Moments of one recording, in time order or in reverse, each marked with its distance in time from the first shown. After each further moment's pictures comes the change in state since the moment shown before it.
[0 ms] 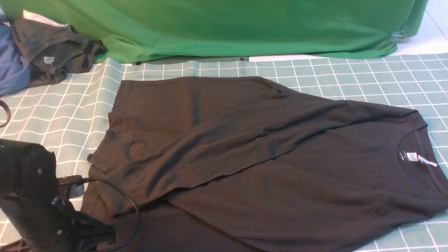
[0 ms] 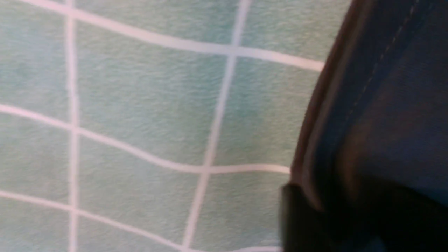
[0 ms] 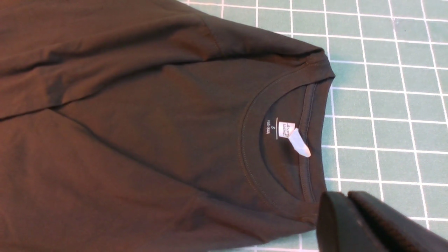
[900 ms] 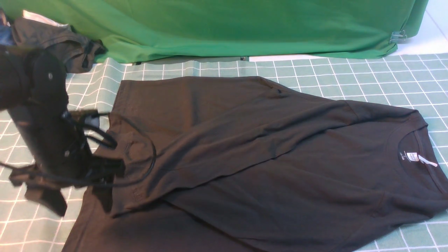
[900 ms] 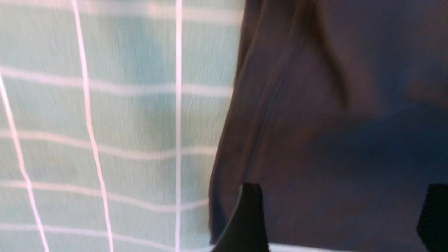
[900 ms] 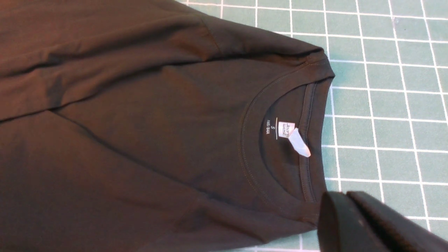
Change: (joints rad) right arm 0.000 0.000 0.000 -0.001 0.000 0.007; left arm 0.000 0.086 -0.378 -0.005 0.305 0.125
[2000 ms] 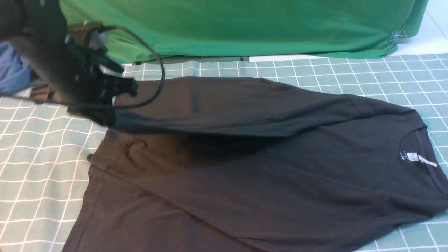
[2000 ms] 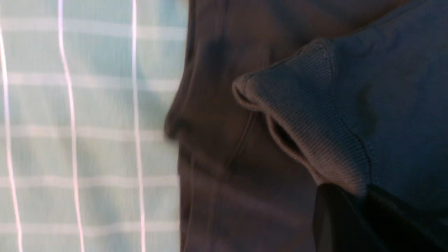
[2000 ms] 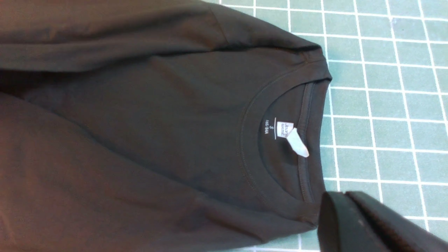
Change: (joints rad) right arm 0.000 0.000 0.000 -0.003 -0.001 0.000; left arm 0.000 0.051 -0.346 -0.006 -0.108 0.062
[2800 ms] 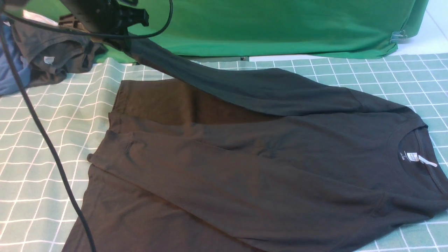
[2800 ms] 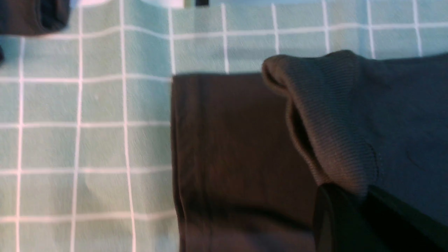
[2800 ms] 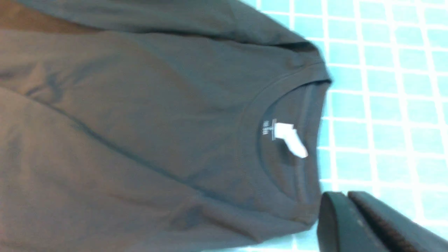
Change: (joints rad) right arm 0.000 -0.026 0.020 -0.020 -0.017 -0.018; left arm 0.050 0.398 -0.672 -0.040 0.050 0.125
